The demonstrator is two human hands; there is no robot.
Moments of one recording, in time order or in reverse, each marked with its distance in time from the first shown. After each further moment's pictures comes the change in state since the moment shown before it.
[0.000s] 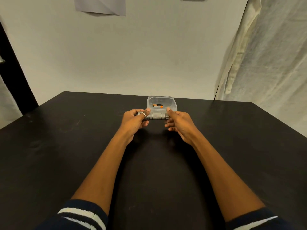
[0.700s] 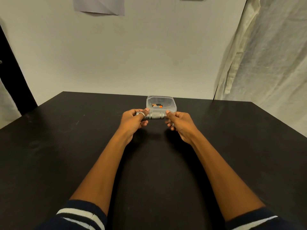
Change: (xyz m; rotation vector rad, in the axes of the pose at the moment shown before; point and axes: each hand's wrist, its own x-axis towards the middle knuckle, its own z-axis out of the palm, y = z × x) left_hand 0.001 0.000 0.001 -0.024 0.010 0.000; right_hand 0.008 0.007 -0.003 -0.097 0.093 -0.017
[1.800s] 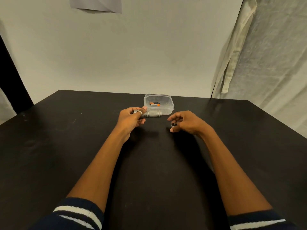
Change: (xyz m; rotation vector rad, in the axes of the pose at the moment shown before) left_hand -0.002 0.001 -0.001 0.017 -0.007 -0.009; right_hand -0.006 -0.023 -0.047 -0.669 -0.312 -0.030
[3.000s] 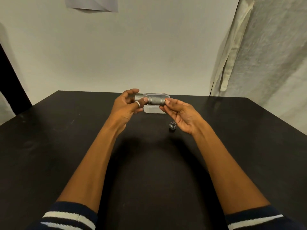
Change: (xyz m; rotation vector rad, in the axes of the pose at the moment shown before) left_hand -0.002 0.032 -0.007 -0.080 -0.151 0.246; right_hand -0.005 -0.029 0.015 1.371 0.063 -0.058
